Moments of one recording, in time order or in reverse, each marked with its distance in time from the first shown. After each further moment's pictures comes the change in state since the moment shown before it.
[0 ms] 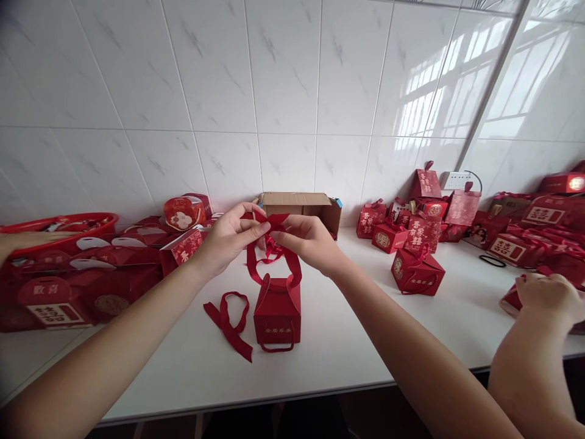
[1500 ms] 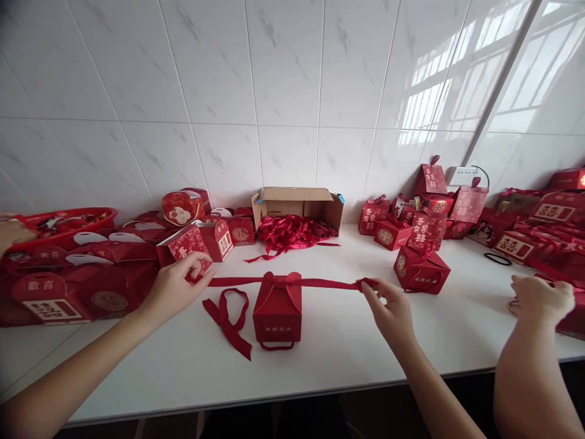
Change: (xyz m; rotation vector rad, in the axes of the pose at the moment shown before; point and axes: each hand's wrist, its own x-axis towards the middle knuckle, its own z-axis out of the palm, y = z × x) left_hand -0.074 -0.086 -0.086 1.123 0.270 0.206; right_hand -0.144 0.104 -0.072 -0.579 0.675 0.272
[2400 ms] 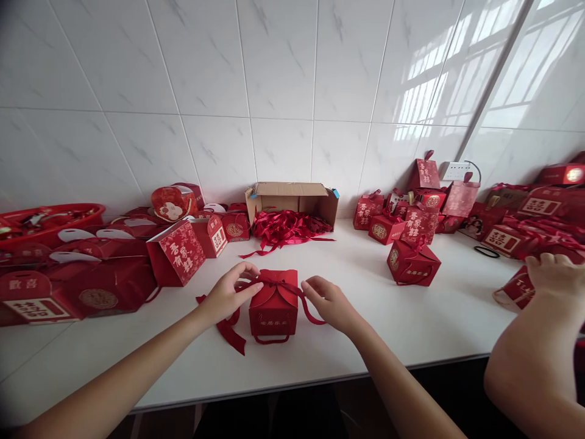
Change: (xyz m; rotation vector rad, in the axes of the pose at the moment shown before) left_hand -0.005 0.069 0.059 -0.671 -0.387 -0.303; right_hand -0.003 -0.045 0.057 0.035 -0.630 0.107
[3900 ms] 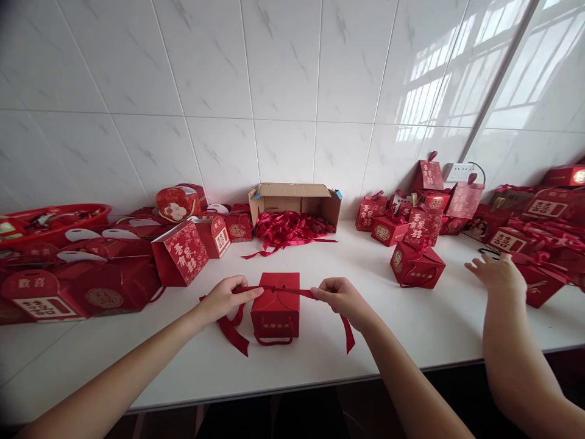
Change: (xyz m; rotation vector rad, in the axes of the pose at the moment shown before) left_hand -0.004 -0.015 -0.016 0.030 -0.101 -0.287; right_hand 0.004 0.009 -0.017 0.259 -0.073 0.122
